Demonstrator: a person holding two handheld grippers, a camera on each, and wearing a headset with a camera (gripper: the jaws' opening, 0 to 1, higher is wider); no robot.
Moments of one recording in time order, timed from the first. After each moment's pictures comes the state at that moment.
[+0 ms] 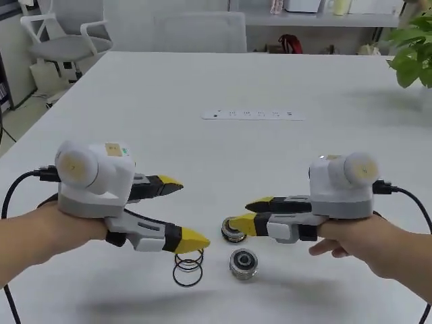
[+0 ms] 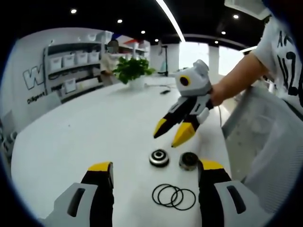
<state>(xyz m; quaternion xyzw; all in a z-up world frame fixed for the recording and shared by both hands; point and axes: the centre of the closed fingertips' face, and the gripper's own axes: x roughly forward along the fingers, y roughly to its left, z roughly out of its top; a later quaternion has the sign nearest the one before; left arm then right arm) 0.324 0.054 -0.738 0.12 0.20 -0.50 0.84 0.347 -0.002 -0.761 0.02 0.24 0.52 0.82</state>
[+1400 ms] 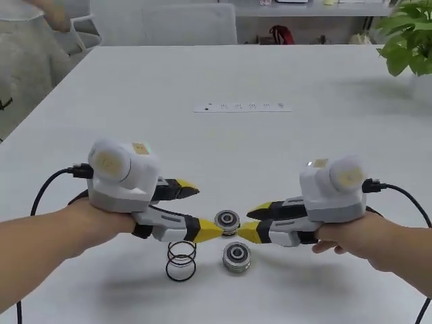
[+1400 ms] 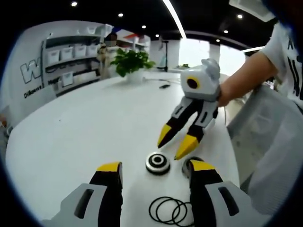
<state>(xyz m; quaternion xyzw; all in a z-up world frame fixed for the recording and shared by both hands) 0.341 0.023 -0.766 0.11 0.23 -0.50 0.83 0.344 -0.012 -0.799 -0.06 0.26 0.53 0.80</state>
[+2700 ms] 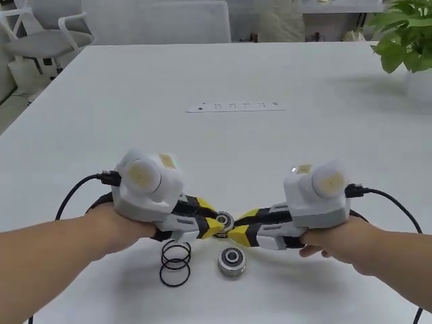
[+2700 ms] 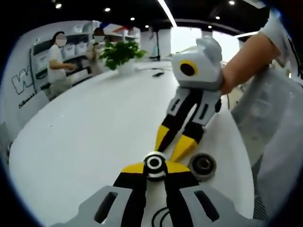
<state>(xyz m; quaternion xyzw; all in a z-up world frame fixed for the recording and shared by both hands) 0.349 -0.002 -0.792 0.19 0.23 -0.52 0.80 0.344 -0.007 -0.809 -0.07 0.26 0.53 0.80</state>
